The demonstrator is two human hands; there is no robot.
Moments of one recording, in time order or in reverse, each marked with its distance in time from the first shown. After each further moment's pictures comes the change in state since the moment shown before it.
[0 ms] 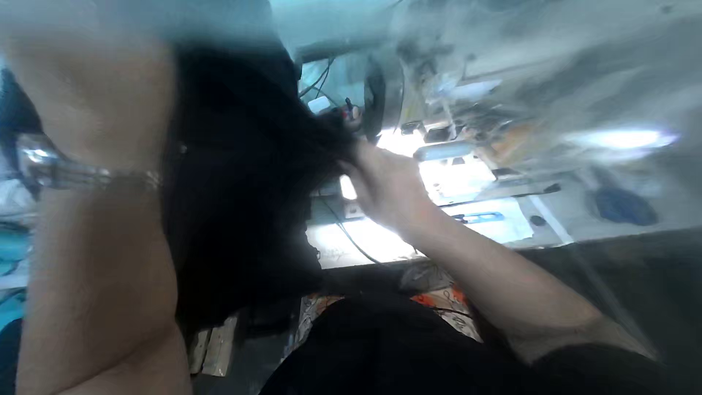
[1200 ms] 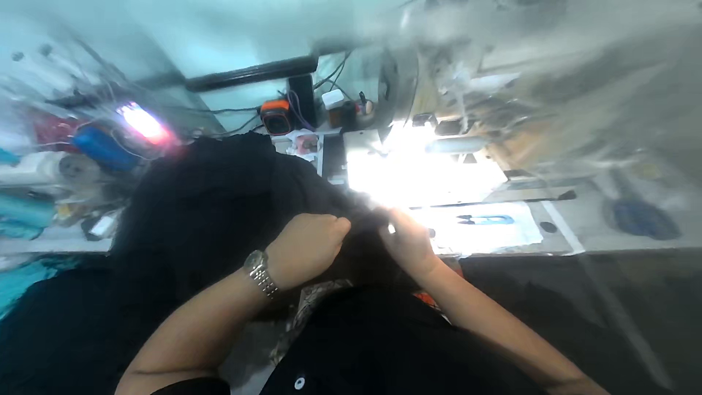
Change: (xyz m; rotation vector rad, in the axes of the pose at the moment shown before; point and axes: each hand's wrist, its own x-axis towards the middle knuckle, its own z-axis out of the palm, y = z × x) left_hand -0.102 0.213 -0.117 -0.798 -1.054 0.323; right_hand -0.136 0.051 0.067 0.081 0.086 0.098
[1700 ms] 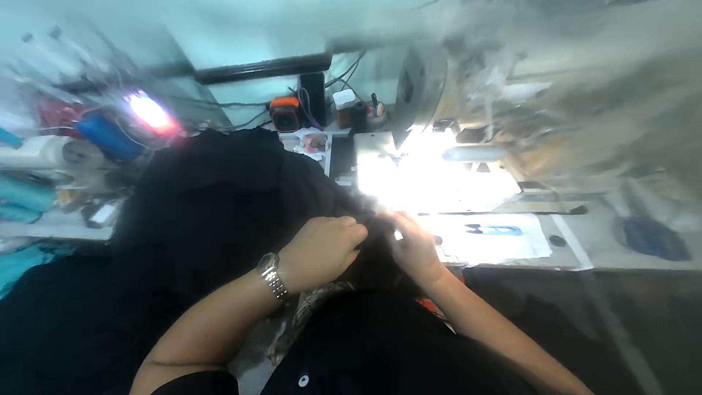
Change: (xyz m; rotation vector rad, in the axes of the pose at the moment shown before) left_hand 0.001 -0.004 0.014 -0.133 0.122 0.104; right_hand 0.001 -0.001 0.003 0.088 -0.048 0.008
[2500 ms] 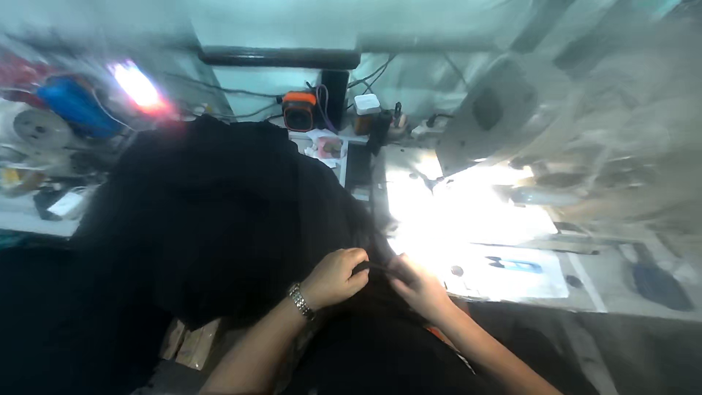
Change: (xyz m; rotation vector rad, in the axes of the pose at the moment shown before) left_hand -0.006 -0.074 0.126 -0.691 0.206 -0.078; right_hand -0.034 0.023 0.024 0.077 -0.452 0.256
